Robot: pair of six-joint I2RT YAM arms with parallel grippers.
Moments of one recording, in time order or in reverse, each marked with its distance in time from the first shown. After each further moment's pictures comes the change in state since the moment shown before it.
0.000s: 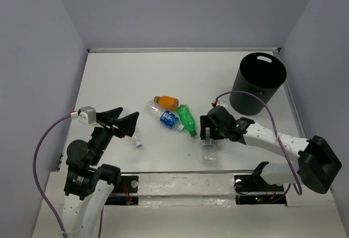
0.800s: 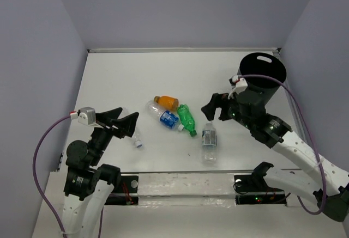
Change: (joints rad) left arm 0.000 -0.007 0.000 -0.006 -0.003 0.001; right arm -0.138 -0.307 0.270 0.107 -0.087 -0.229
